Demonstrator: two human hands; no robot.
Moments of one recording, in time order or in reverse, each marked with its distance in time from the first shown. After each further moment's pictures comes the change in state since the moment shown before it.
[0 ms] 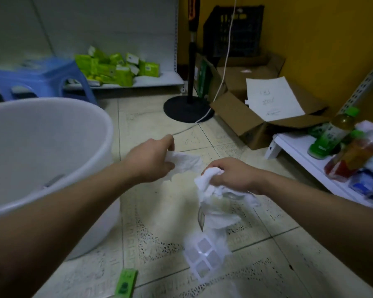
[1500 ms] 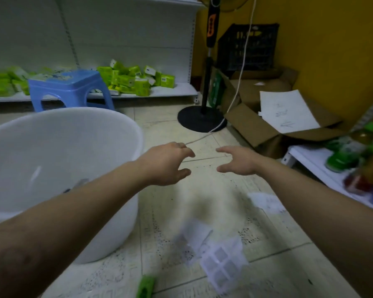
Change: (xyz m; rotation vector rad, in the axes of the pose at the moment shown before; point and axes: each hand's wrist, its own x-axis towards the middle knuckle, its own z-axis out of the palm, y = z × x) left_hand -0.009 -0.022 -0.027 0.156 -0.091 0.236; right_hand 0.053 -0.031 -0.017 -0.328 0.094 0.159
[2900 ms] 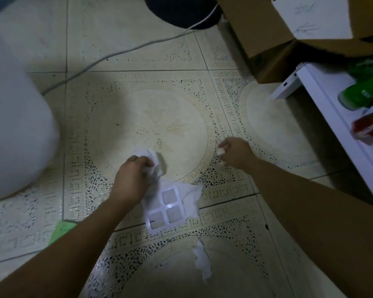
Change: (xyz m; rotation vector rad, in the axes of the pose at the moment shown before) left_hand 0.006 0.057 0.302 -0.536 0.025 -0.565; right_hand 0.050 0.229 0.158 0.290 -0.017 0.331
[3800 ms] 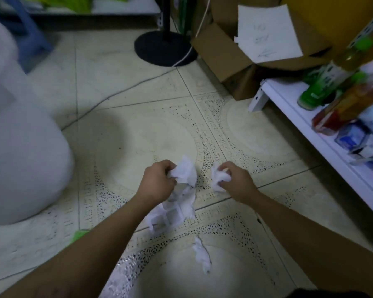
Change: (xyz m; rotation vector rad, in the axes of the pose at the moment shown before) left_hand -0.026 0.091 -0.030 -0.160 -0.074 0.087; right_hand -0.105 0.029 -0.004 -0.022 0.163 -0.186
